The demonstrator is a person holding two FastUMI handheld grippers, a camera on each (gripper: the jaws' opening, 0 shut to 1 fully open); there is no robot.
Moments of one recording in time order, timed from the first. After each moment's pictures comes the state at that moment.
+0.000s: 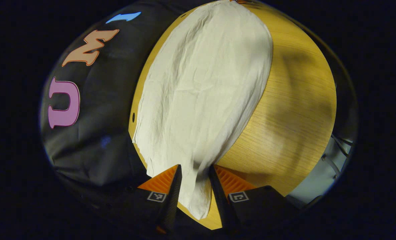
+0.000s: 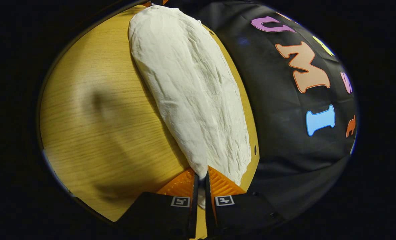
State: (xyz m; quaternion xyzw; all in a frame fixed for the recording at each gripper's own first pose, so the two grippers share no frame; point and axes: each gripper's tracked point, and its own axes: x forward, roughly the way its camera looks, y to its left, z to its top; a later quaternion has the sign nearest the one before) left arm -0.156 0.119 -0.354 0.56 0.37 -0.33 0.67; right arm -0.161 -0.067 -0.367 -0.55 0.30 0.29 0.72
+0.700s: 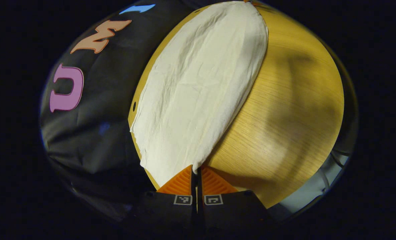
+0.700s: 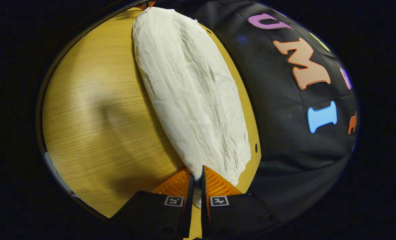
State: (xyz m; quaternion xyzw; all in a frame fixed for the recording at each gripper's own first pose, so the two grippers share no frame) left arm -0.159 0.120 -0.354 0.50 0.39 -0.28 0.72; right arm -0.147 -0.073 -0.350 -0.54 0.30 0.30 0.73
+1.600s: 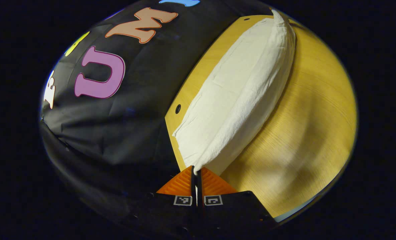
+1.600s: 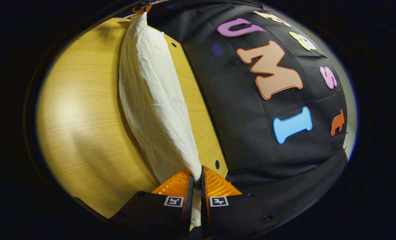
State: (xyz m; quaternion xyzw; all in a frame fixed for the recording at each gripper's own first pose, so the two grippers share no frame) left arm -0.044 0.112 -0.260 0.48 0.35 -0.16 0.79; right arm -0.017 -0.060 -0.260 -0.52 0.19 0.25 0.79
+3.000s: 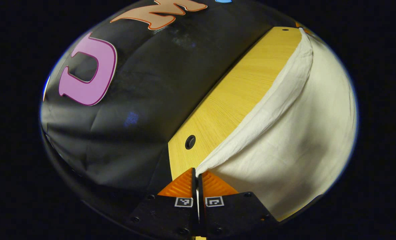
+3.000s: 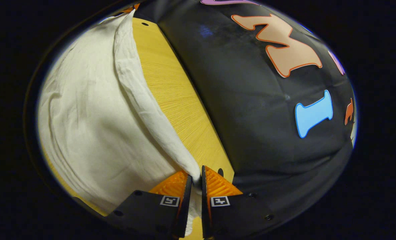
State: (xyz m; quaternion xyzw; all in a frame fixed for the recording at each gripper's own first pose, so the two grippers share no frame) left arm 0.169 0.059 -0.327 0.42 0.30 -0.15 0.85; right arm 0.158 -0.023 -0.364 -0.50 0.28 0.17 0.80
